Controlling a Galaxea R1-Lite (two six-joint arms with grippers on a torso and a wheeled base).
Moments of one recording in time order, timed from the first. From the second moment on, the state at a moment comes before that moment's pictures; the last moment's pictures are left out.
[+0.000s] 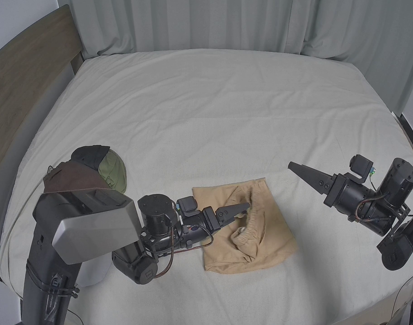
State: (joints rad) left arm -0.58 2.49 -0.90 -1.55 -0.54 -1.04; right arm 0.37 1.80 -0.36 -1.54 0.42 0.57
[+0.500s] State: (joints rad) left arm -0.59 2.46 -0.84 -1.55 -0.53 -0.95; right arm 0.36 1.88 -0.35 -1.54 0.42 0.58
